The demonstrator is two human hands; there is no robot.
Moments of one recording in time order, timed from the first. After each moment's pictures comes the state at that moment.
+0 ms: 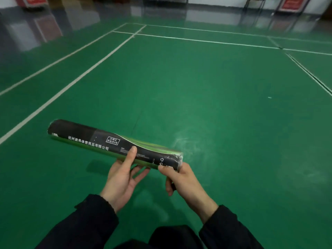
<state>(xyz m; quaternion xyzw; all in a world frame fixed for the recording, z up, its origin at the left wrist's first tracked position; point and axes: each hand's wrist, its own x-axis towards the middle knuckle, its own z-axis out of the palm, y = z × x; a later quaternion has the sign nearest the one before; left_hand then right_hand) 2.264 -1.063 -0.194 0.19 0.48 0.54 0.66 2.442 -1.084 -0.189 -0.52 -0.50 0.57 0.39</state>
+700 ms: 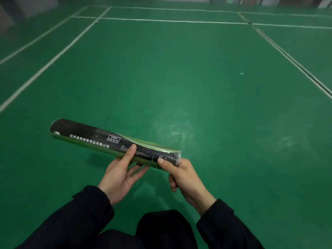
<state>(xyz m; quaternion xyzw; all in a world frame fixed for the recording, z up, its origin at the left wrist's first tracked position) 2.331 -1.077 -0.225 0.22 0.48 0.42 0.74 2.516 -1.124 -0.227 -0.54 -0.40 0.58 0.46</state>
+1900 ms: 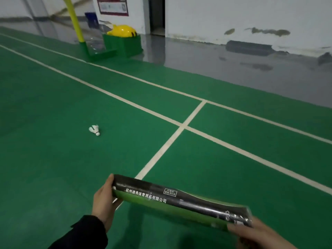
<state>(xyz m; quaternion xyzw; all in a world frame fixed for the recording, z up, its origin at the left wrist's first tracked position) 1.821 -1.995 -0.248 -0.42 0.52 0.74 -0.14 1.779 -1.624 -0.164 0.02 -0.71 0.59 -0.38</state>
